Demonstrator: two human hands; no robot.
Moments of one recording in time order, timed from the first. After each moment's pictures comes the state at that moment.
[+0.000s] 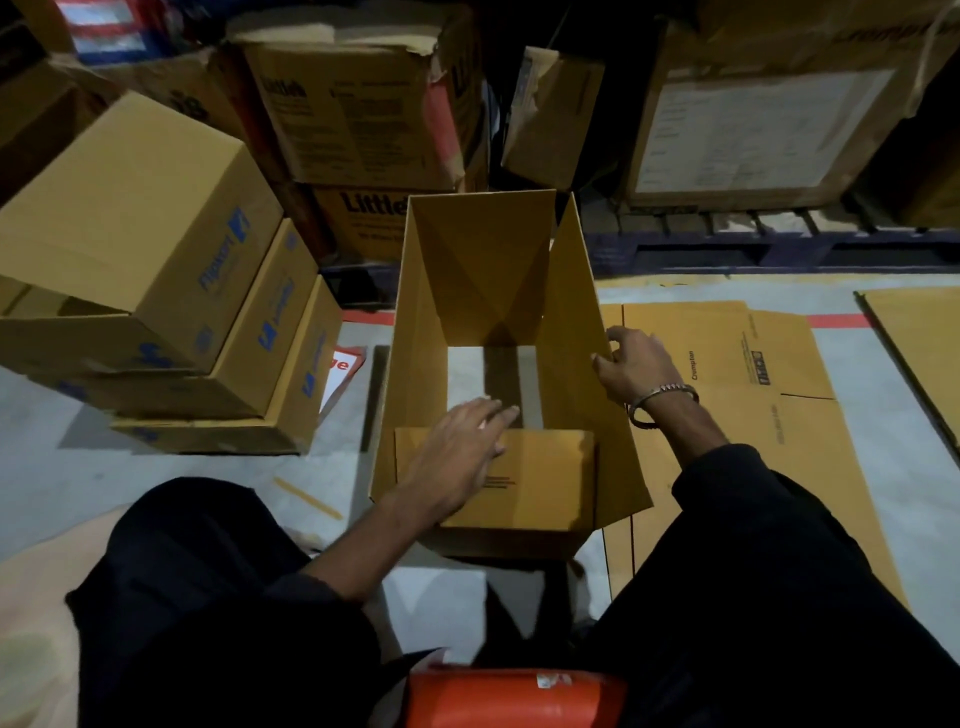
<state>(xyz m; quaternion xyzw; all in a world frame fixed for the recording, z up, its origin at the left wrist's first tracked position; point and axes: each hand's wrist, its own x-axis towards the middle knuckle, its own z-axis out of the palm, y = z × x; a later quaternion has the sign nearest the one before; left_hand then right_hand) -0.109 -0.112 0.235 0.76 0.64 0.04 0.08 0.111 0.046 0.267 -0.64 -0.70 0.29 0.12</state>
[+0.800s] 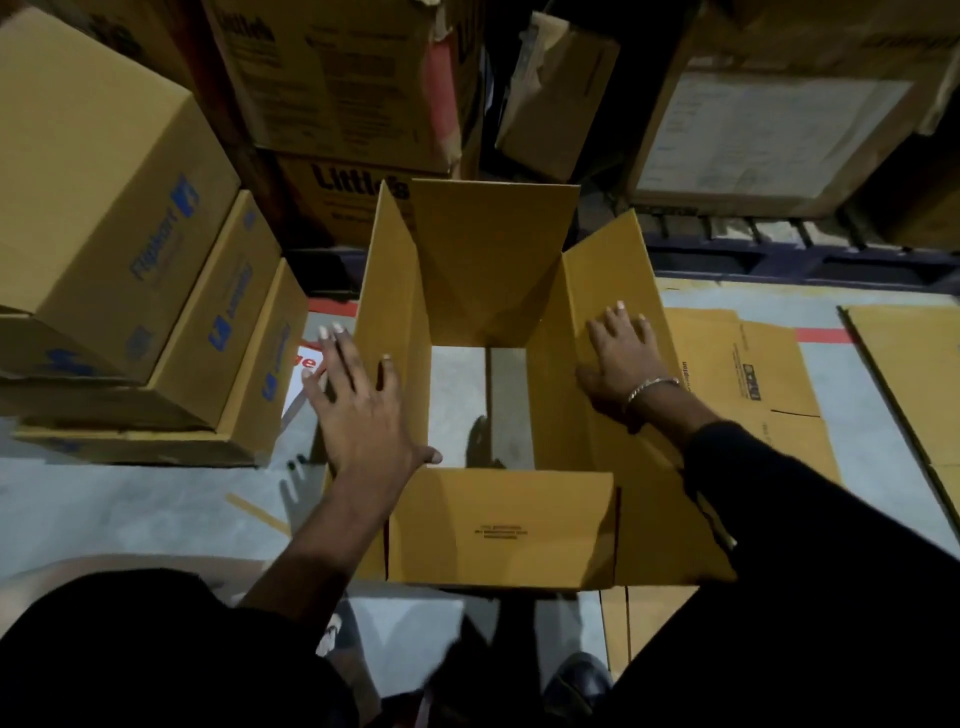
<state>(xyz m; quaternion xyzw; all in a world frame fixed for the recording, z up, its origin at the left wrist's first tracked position) -0.189 -0.057 0.258 0.52 0.84 -0.15 -0.03 0.069 0.127 0.215 -0.56 -0.82 0.04 -0.10</state>
